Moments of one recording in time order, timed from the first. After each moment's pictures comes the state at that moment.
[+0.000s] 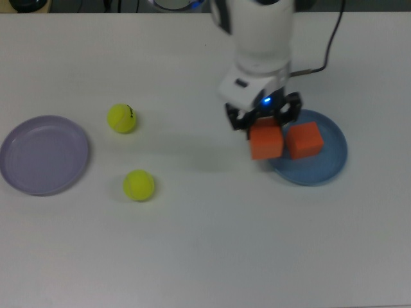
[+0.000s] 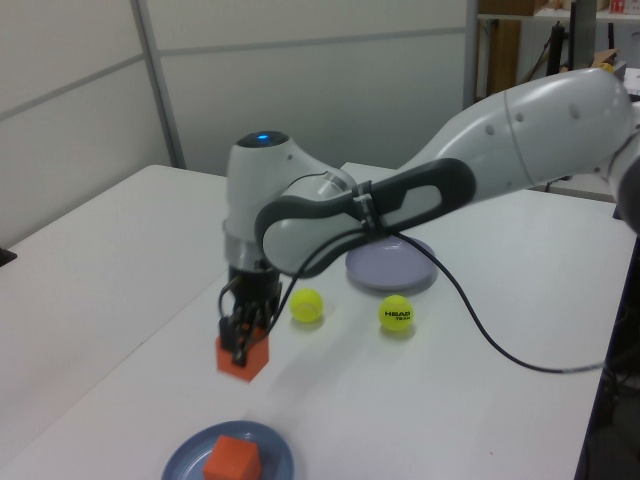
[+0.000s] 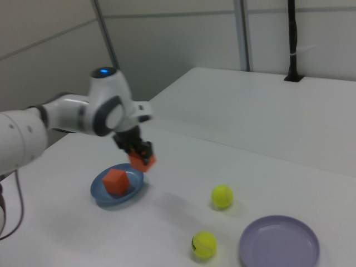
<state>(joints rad) 0.38 0.37 0.12 -1.58 0.05 2.13 0.17</state>
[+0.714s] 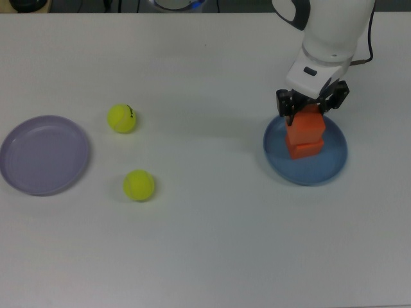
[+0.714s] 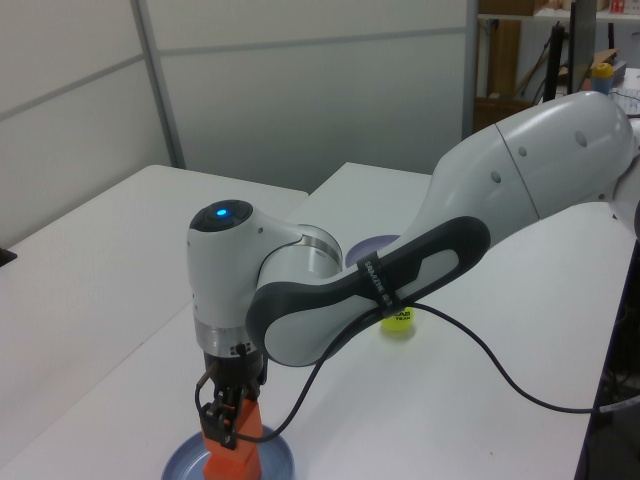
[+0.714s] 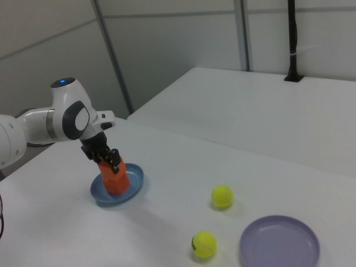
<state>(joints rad) 0.48 0.40 0.20 -1.61 -0.10 2.12 0.37</state>
